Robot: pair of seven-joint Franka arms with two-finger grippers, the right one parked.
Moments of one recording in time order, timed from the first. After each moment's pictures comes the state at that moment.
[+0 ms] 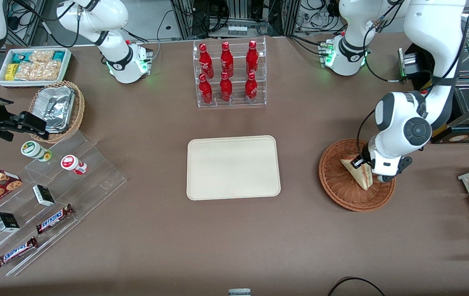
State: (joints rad) arm -0.04 0.24 -0.08 -2.14 -0.02 2.26 -0.71
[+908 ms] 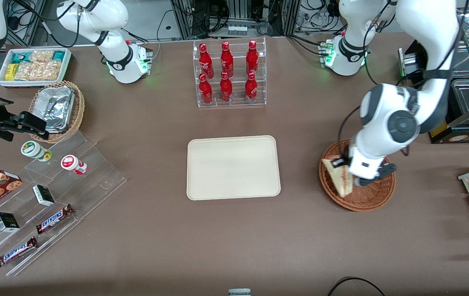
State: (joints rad) arm -0.11 0.27 -0.22 -1.91 -0.02 2.10 -0.68
